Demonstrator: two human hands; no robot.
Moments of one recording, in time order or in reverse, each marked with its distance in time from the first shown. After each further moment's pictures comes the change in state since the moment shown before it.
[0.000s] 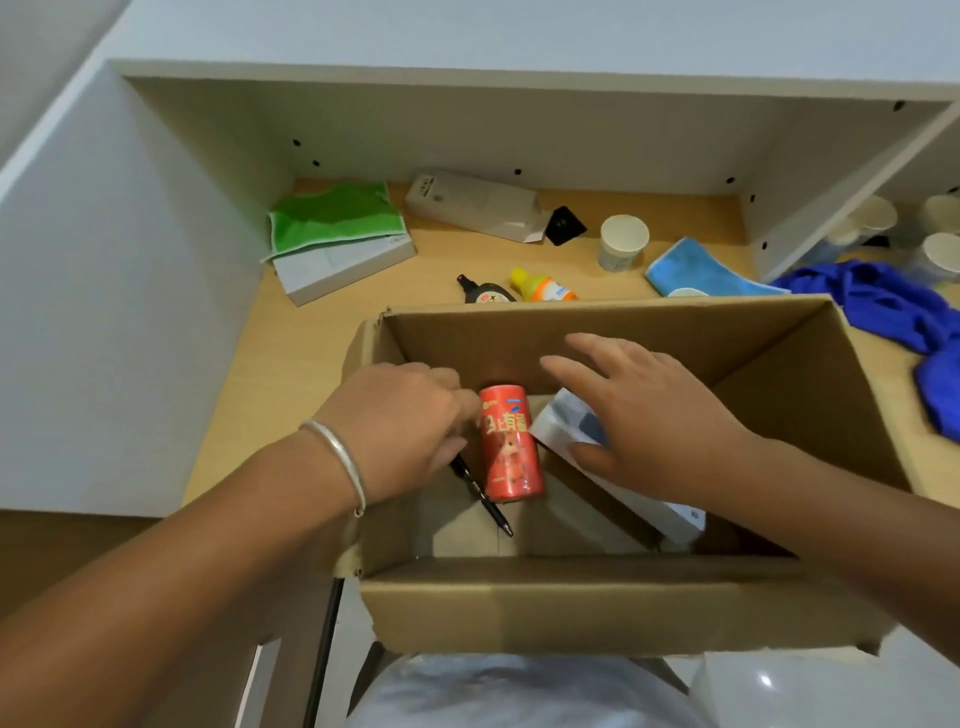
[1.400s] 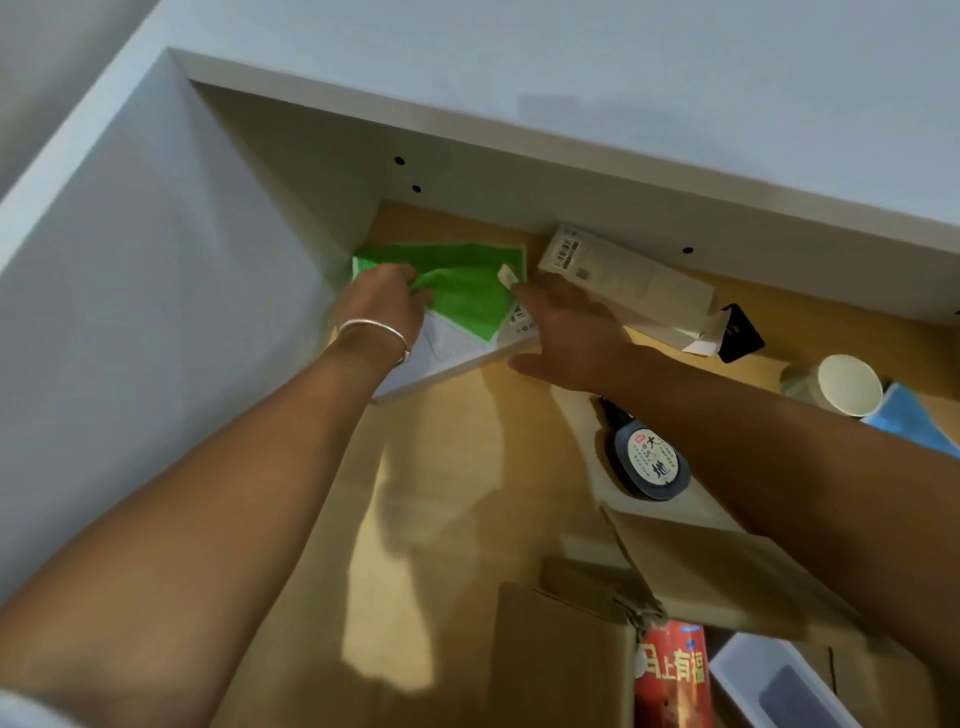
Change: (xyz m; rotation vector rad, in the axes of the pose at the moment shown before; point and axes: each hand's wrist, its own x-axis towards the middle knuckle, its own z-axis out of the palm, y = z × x) left_hand 0.171 -0.343 0.143 -0.608 0.299 -0.853; right_hand 0.412 -0.024 0.036 0.121 0.067 -0.022
